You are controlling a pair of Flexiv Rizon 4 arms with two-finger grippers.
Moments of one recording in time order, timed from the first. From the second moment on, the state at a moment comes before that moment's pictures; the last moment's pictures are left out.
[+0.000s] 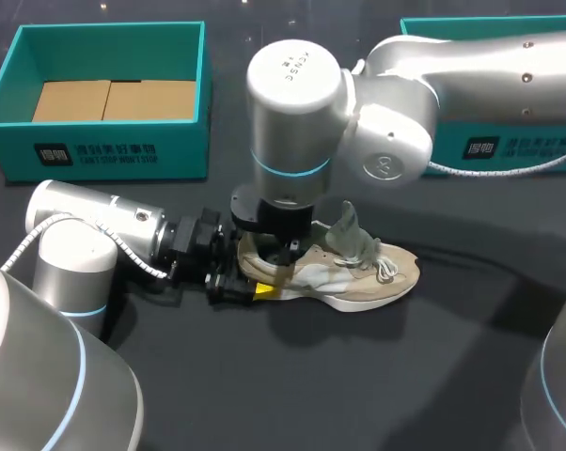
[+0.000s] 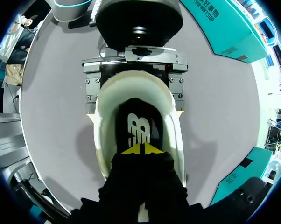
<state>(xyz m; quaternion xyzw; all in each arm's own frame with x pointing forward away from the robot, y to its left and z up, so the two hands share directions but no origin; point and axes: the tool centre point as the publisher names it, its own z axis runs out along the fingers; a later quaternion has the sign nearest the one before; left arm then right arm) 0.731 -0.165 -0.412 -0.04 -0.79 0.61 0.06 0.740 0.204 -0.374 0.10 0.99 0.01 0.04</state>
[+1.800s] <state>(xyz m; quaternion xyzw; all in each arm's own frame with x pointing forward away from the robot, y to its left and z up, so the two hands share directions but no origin) 0.731 -0.165 -0.413 -0.04 -0.79 0.61 0.06 0.729 0.159 -0.399 0.14 0.99 0.01 -0.04</state>
